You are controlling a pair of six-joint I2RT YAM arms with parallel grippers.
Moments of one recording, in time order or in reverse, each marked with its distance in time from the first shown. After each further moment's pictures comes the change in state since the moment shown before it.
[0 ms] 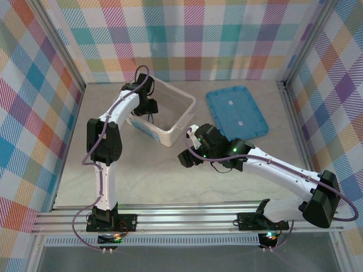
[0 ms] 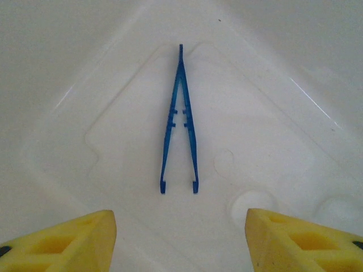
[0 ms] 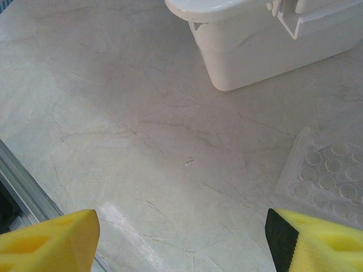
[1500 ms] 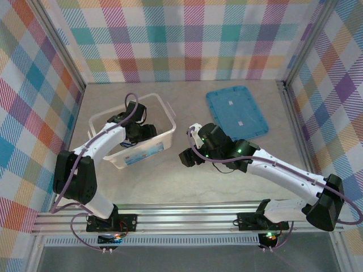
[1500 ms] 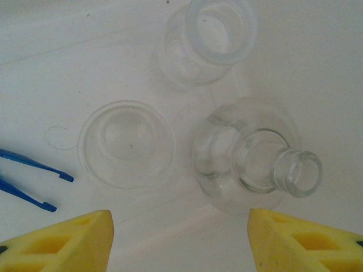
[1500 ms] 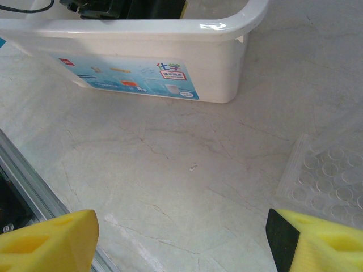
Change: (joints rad) left arm -0.059 -0.583 -0.777 0.272 0.140 -0.113; right arm 0.000 -0.043 0.001 -0.002 0.000 0.013
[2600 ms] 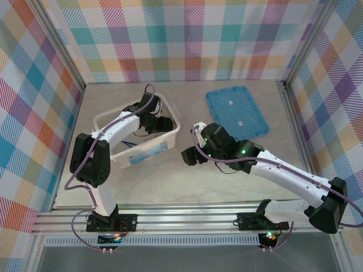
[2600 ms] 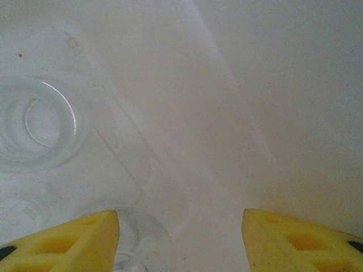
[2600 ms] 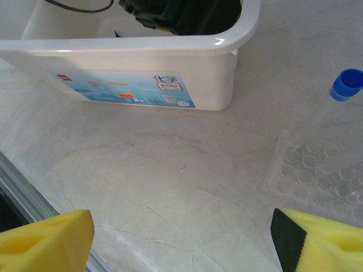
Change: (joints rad) left arm -0.080 0.231 0.233 0.035 0.176 0.113; right arm 0.000 -0.040 0.003 -0.032 0.057 0.039
